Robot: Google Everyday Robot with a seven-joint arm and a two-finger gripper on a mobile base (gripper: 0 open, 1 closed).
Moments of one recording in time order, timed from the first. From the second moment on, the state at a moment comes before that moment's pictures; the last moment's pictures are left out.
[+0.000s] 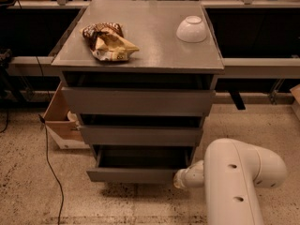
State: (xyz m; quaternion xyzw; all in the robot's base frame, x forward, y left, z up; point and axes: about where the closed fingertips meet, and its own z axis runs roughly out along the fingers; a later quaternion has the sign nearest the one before) arm 0.596 -0.156 0.156 -0.73 0.65 -0.02 0.19
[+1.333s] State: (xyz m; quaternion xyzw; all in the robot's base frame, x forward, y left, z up) arm 0.668 -0.148 0.144 -0.73 0.63 -0.07 0.26
